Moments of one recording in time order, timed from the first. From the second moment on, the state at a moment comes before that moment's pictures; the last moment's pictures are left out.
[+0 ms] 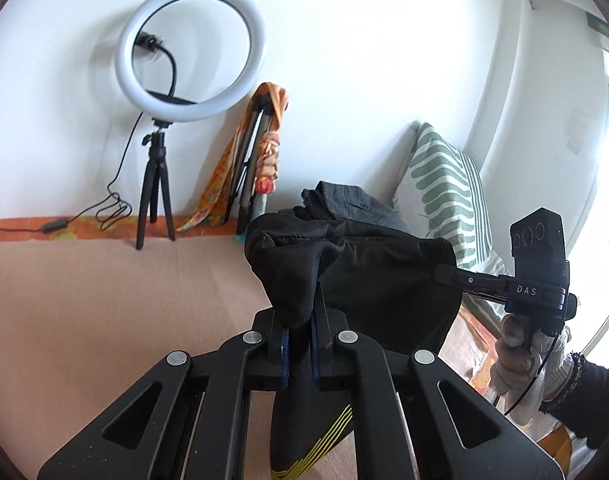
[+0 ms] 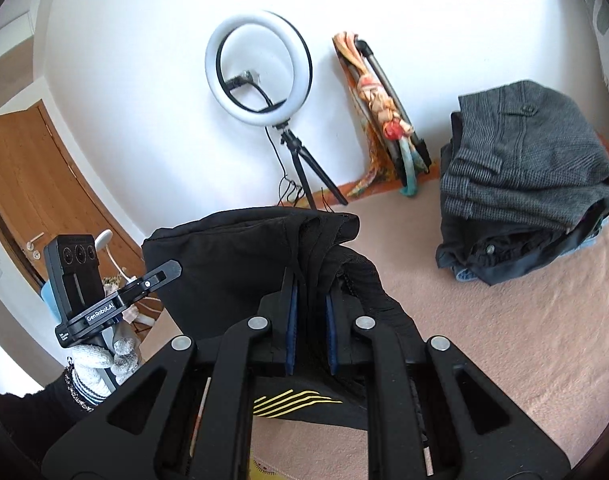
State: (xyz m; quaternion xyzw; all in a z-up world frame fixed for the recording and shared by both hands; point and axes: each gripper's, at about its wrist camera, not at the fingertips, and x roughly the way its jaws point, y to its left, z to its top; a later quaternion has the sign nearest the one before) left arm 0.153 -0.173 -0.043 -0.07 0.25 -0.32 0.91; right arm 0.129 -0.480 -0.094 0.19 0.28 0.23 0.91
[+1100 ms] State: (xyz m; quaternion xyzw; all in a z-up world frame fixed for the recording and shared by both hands) left arm 0.338 -0.394 0.026 -0.05 0.23 -0.41 0.88; right arm 0.260 -0.694 -0.003 0.21 0.20 0.08 0.95
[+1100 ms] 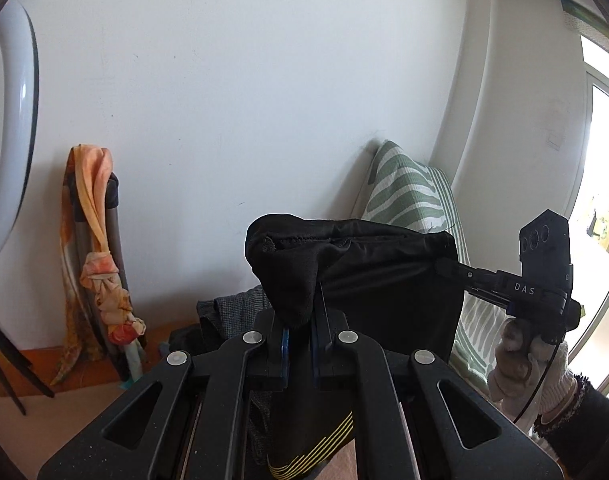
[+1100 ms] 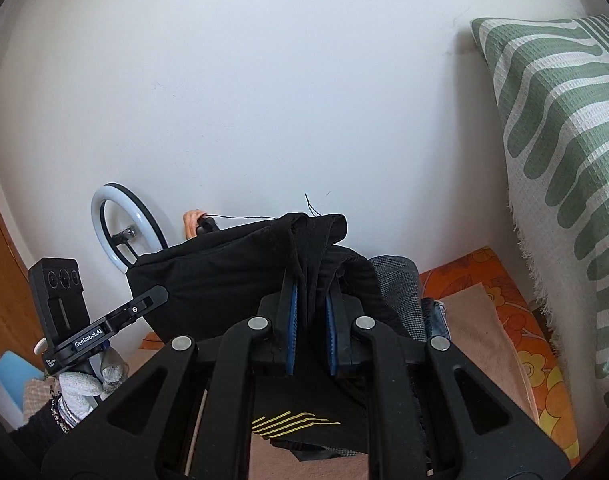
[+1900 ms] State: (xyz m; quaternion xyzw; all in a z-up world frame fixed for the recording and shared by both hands) left arm 0.413 -0.443 -0.028 0.01 0.27 -0.30 0.91; right arm 0.368 -0.722 -0.080 0.16 0.29 -0.04 0.94
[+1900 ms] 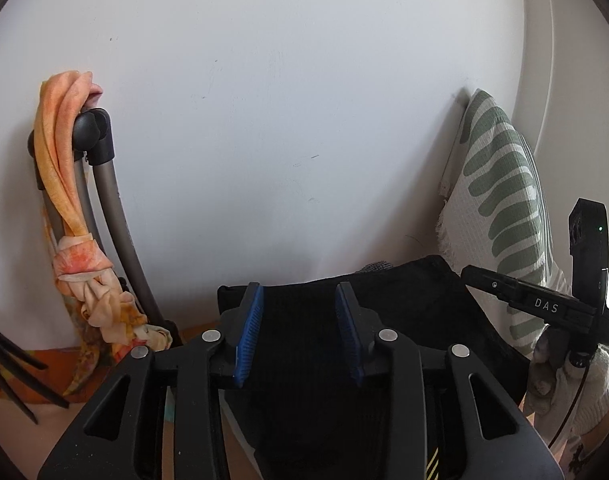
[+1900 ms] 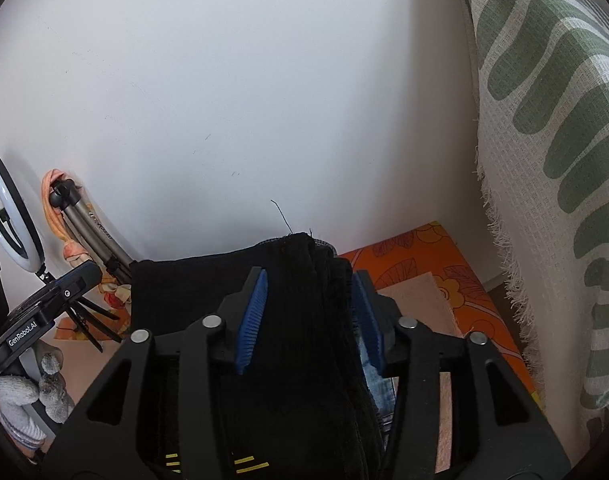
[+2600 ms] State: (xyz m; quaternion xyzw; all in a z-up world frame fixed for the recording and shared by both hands) left arm 0.293 -0.389 0.014 0.04 0.26 -0.33 0.90; right arm 0.243 -0.669 -0.035 0.09 0.28 -0.12 0.95
